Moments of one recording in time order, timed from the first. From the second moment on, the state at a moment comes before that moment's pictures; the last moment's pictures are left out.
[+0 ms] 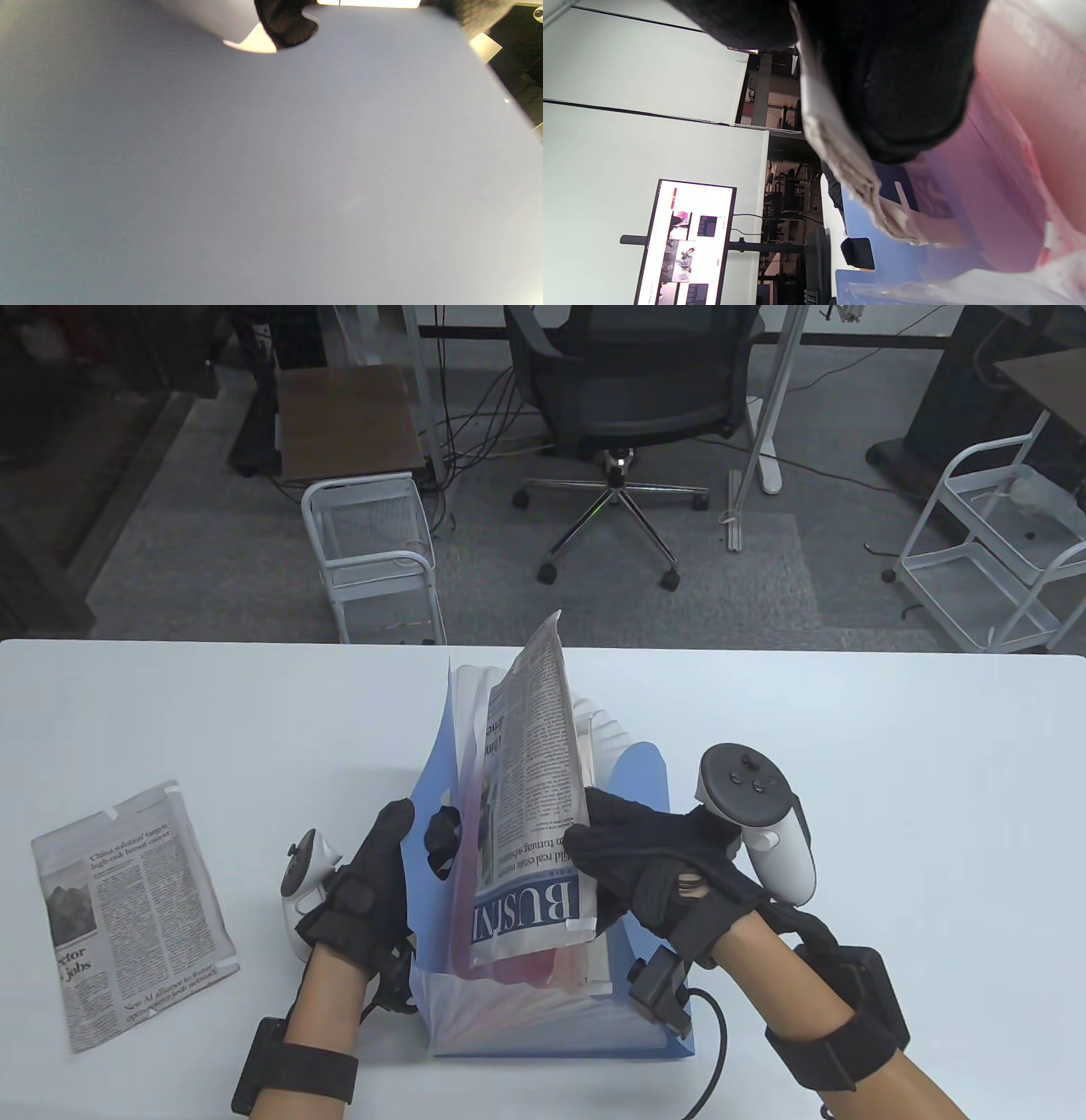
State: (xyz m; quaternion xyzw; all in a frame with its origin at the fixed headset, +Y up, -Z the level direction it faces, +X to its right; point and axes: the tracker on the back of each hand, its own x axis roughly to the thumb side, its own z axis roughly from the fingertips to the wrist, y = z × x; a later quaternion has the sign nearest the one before) left_hand -0.208 -0.731 -0.323 -0.17 -0.14 0.83 0.51; right_hand 0.089 -0.543 -0.283 0.16 0.24 0.74 0.61
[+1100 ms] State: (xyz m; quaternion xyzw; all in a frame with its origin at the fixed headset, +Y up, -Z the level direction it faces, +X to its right) left_hand -0.208 -0.731 -0.323 -0.17 -0.14 0.83 0.51; right_hand 0.041 -0.548 -0.291 0.13 0.21 0.79 0.56
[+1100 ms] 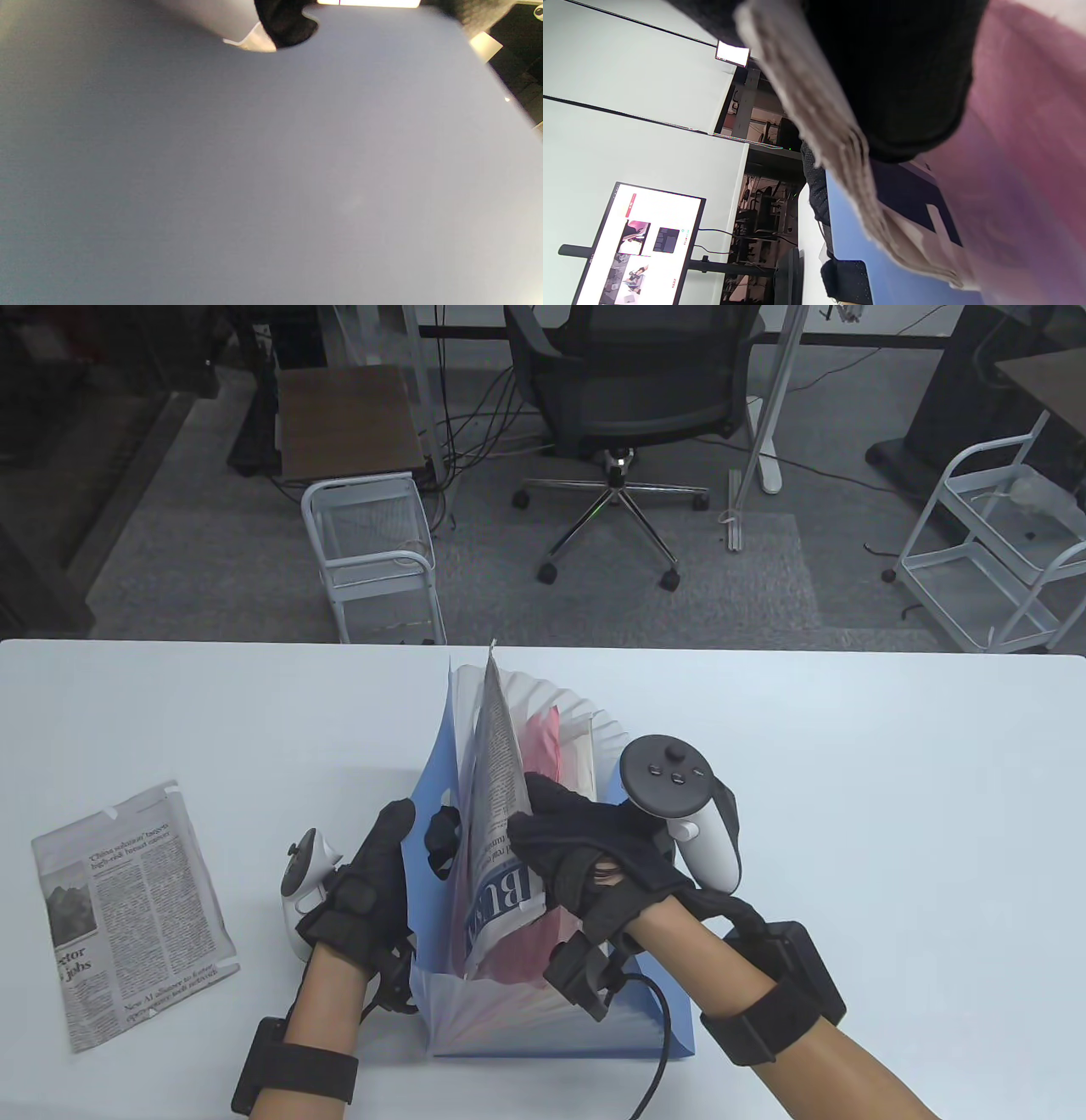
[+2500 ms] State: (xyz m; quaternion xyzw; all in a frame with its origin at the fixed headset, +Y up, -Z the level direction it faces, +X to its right) left_hand -0.193 -0.725 -0.323 -0.18 -0.14 0.80 0.55; right_hand 0.106 -0.560 -0.263 0.23 -0.02 0.88 0.41
